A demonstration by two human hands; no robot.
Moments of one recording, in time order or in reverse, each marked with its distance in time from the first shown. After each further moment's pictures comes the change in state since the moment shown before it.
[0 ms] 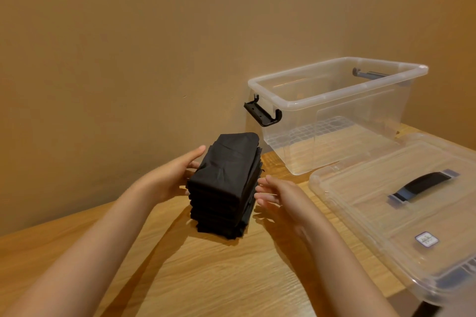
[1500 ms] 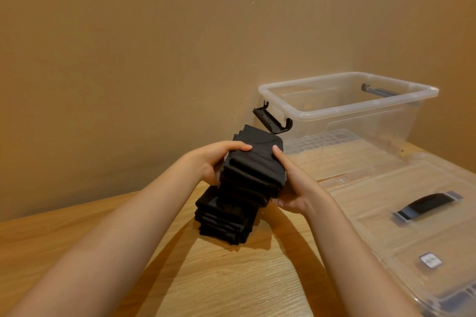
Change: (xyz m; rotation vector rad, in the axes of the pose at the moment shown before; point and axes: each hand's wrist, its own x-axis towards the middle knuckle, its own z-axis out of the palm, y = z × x) left_hand 0.010 0.054 0.041 -0.256 -0.182 -0.218; right_hand 0.014 -0.050 0.011 0.254 -0.075 0.211
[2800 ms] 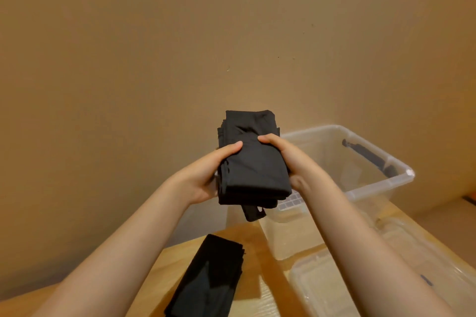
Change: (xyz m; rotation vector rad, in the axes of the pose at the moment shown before) left_hand -0.020 0.168 0.039 -0.193 -0.128 0.269; right_hand 0.018 -0.232 0.048 -0.241 -0.026 -0.193
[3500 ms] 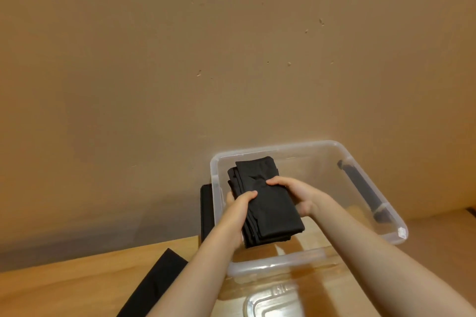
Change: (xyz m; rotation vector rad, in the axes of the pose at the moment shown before) left_hand 0.137 -0.057 0.098 -0.318 0.441 -0.201; right_hand 0.106 -0.016 -0.147 -0.170 -0.043 0.613
